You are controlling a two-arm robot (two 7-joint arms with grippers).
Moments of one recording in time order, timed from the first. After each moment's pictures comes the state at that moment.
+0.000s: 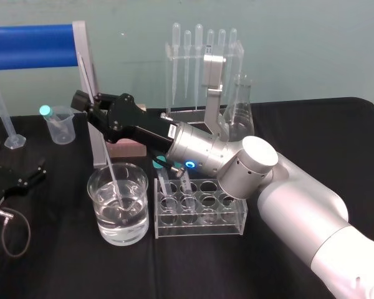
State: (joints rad) left arm -0.20 0.60 0.45 -1.41 -0.25 -0.12 0.03; right arm 0.65 0.11 -0.59 -0.96 0.77 -0.25 0.97
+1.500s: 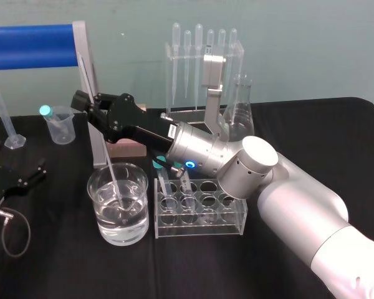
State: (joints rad) left arm -0.20 0.60 0.45 -1.41 -0.25 -0.12 0.03; right arm 0.65 0.11 -0.59 -0.96 0.77 -0.25 0.97
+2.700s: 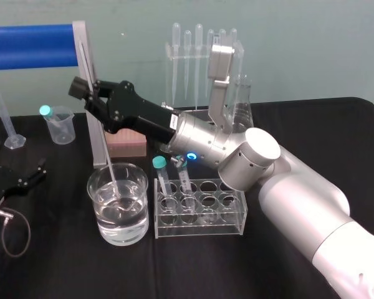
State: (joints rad) left arm -0.20 0.60 0.45 -1.41 -0.25 -0.12 0.03; right arm 0.65 0.11 -0.57 -0.98 0.78 -0.27 1.00
